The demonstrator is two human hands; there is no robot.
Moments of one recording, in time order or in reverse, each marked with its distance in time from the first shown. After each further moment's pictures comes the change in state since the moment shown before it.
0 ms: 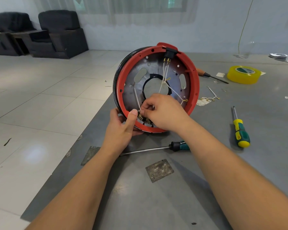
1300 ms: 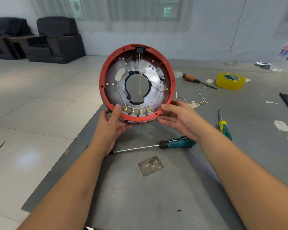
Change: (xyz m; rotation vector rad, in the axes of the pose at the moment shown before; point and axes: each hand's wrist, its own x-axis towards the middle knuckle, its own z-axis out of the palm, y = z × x) left_hand -0.003 0.018 -0.010 -0.315 -0.005 -0.125; right_hand -0.039 0.061 -0.024 1.315 -0.027 0.481
